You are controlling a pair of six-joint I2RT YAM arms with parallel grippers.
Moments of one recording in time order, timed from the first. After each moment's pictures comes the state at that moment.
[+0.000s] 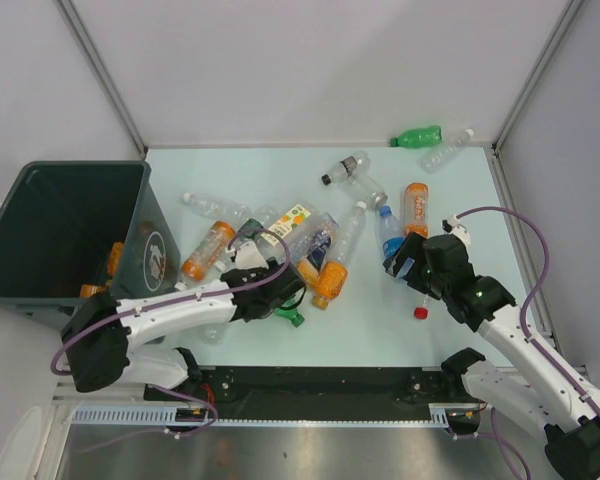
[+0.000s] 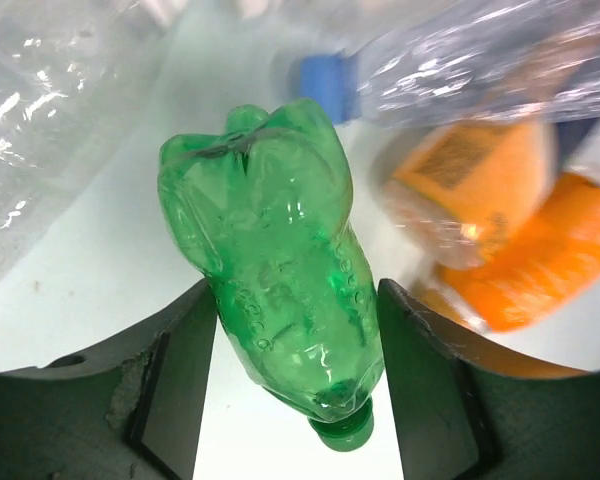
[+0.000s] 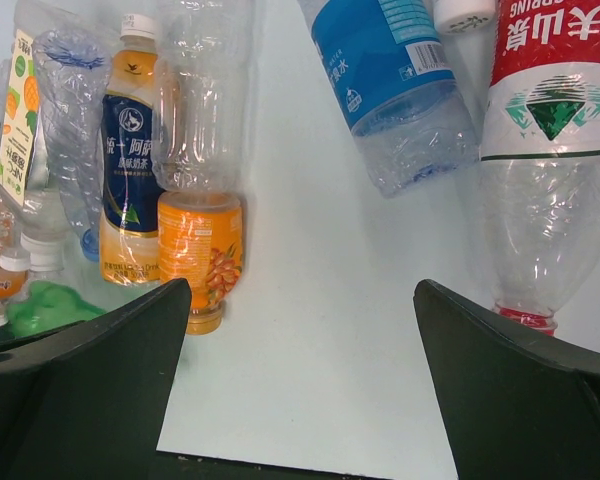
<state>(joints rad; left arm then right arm) -1.01 1.32 0.78 -0.68 -0.58 -1.44 0.49 0.80 0.71 -0.61 0.19 0.87</state>
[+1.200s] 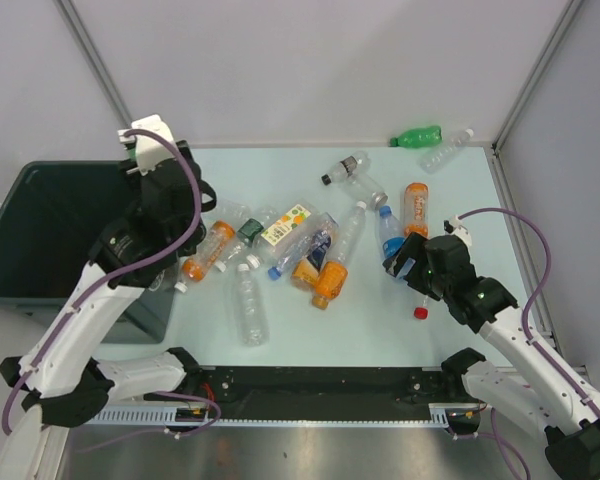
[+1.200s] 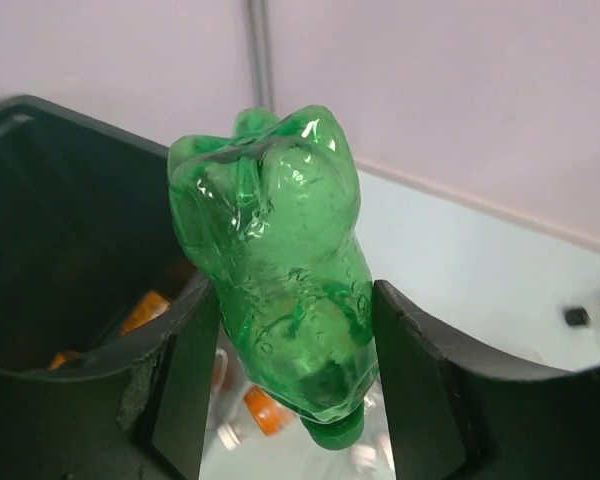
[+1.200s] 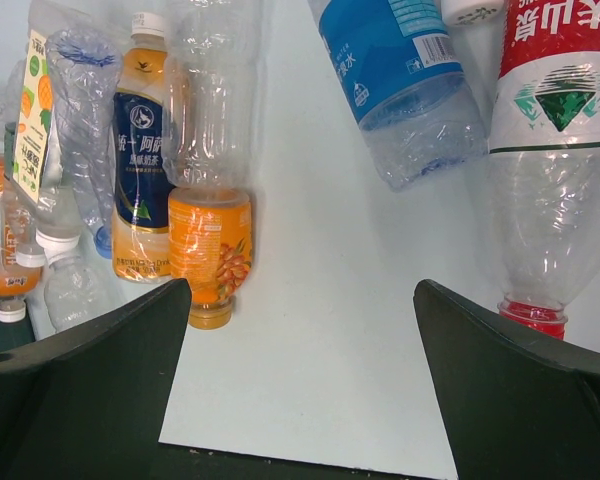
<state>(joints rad) -0.75 1.12 1.60 -0.78 -1.17 -0.31 0.49 0.79 0.71 -0.62 0.18 0.89</state>
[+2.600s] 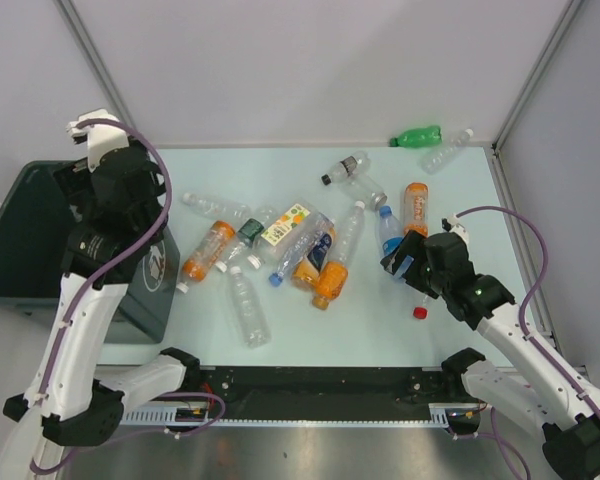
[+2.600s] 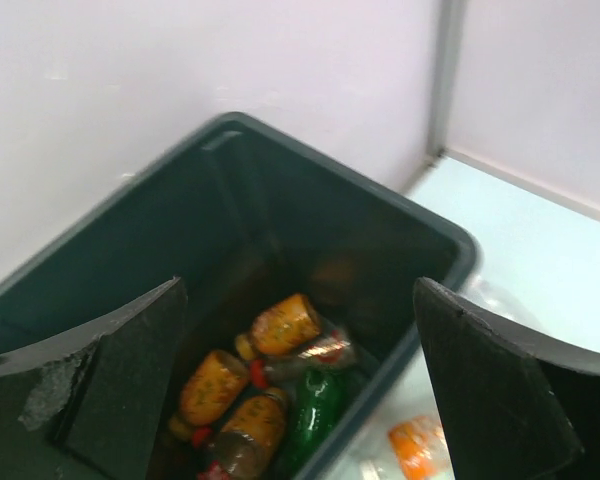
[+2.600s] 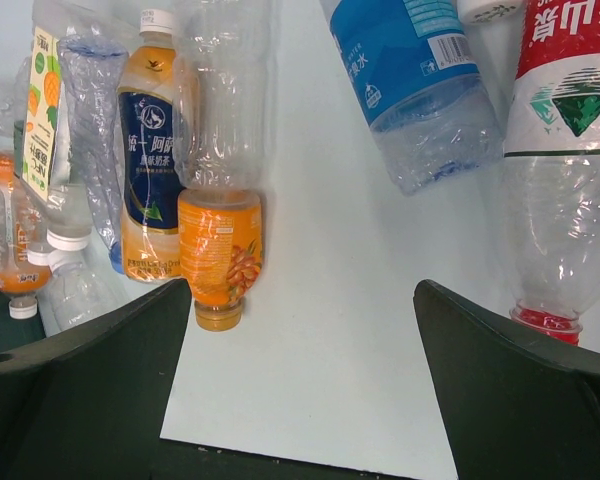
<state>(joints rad) -0.38 1.05 1.58 -0.72 -1.16 -0.02 0.47 0.82 0.71 -0.59 0.14 0.89</state>
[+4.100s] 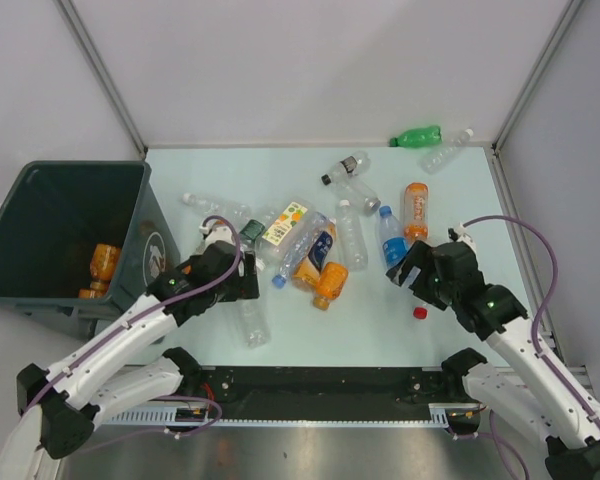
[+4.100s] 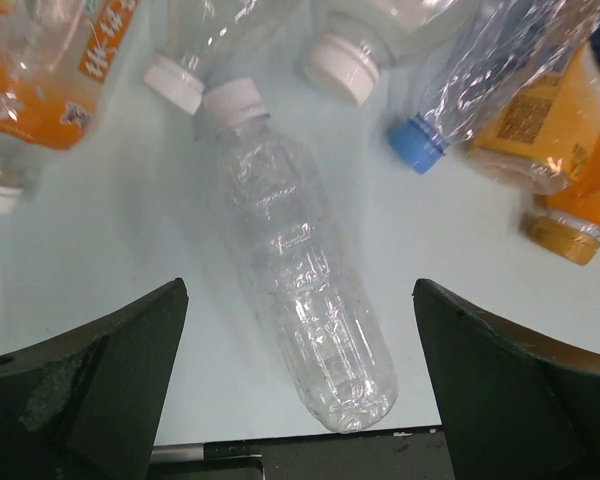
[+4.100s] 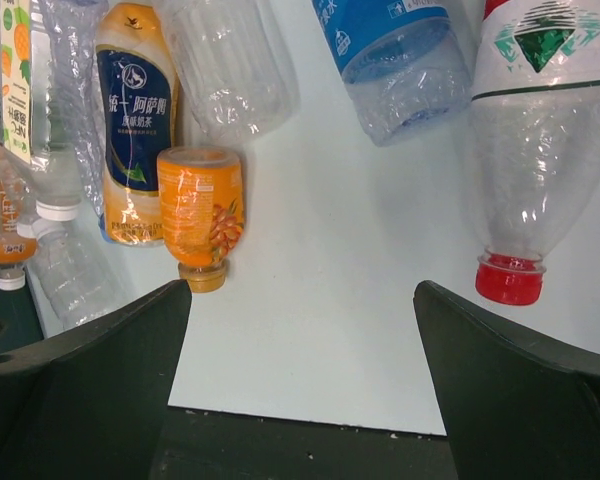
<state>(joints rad) -0.69 0.91 0.80 -0.81 -0.36 -0.61 0.47 0.73 0.71 -0.71 0.11 0.89</state>
